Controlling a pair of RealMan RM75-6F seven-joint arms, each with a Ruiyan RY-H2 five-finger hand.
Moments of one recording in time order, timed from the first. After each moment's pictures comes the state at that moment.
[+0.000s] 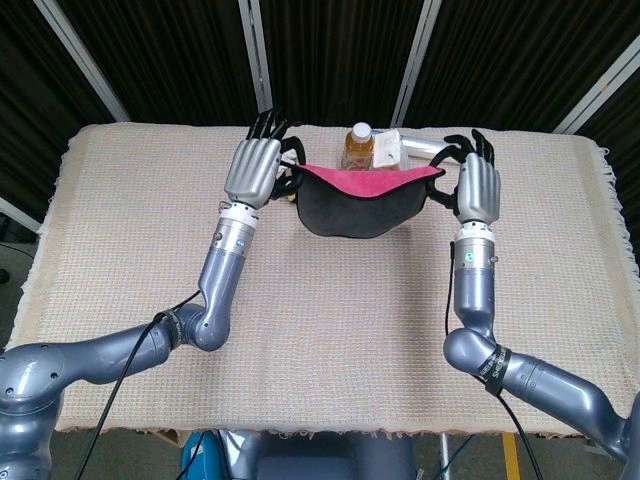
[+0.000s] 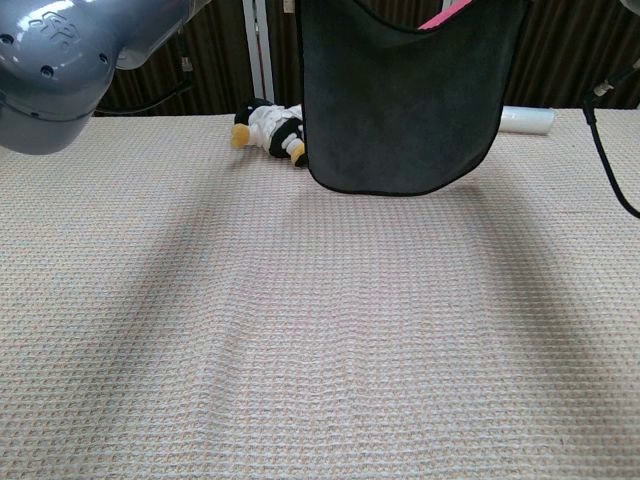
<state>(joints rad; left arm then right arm) -1.18 -1.69 -0.51 -1.19 0.87 1.09 0.21 0.81 -1.51 0.63 -1.45 -0.70 1.19 -0.22</state>
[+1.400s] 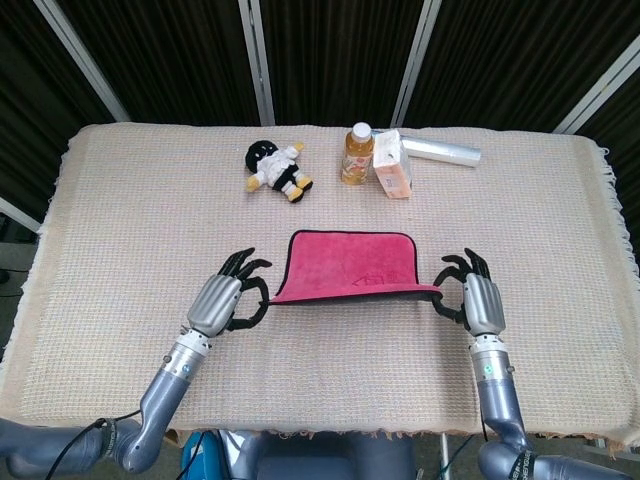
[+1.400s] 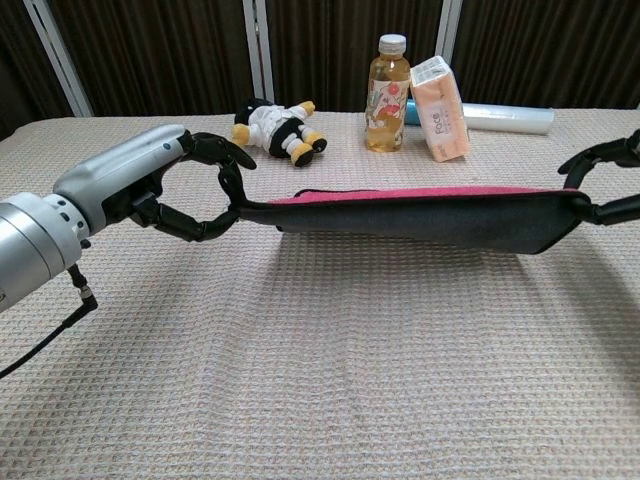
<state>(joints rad) -0.67 -1.67 -0.06 -1.57 1.22 1.30 0.05 0.43 -1.53 0.19 -1.58 -1.04 1.32 0.00</state>
